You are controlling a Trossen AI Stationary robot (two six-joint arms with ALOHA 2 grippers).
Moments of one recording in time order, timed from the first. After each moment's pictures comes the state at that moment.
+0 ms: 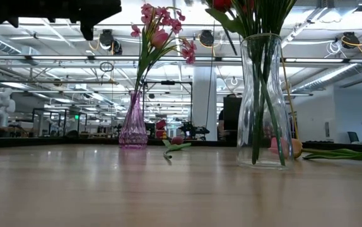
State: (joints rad) left arm 0.09 0.66 0.42 0.37 -0.06 -0.13; right arm -0.20 1.20 1.13 -0.10 0.00 0.25
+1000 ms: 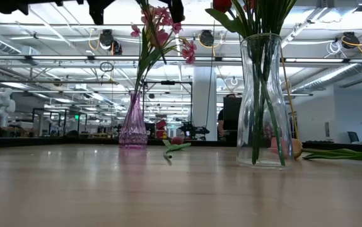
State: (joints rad) left arm 0.02 0.77 0.52 0.44 0.00 -0.17; right arm -0.04 1.77 1.57 -0.02 -0.11 0.13
